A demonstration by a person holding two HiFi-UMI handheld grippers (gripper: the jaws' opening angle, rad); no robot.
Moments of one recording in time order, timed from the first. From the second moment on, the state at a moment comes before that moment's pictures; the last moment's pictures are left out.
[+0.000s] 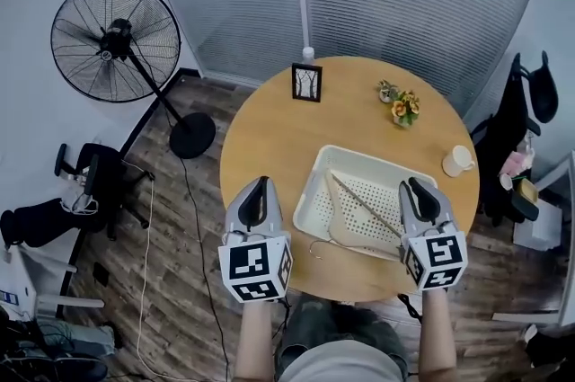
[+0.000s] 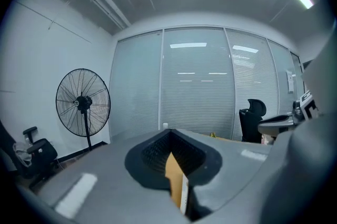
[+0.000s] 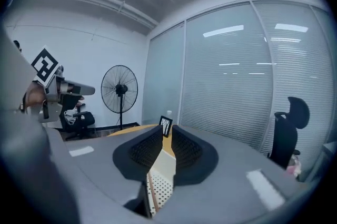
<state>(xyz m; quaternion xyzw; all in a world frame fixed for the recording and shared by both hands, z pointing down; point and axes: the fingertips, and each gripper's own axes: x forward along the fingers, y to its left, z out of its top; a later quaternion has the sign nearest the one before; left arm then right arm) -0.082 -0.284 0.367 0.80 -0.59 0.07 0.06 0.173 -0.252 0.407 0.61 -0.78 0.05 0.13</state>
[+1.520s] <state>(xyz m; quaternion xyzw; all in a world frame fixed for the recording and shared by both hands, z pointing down) -0.036 -0.297 0.326 0.83 -0.56 0.03 0.02 0.242 -0.237 0.359 0.71 -0.70 0.02 0.05</state>
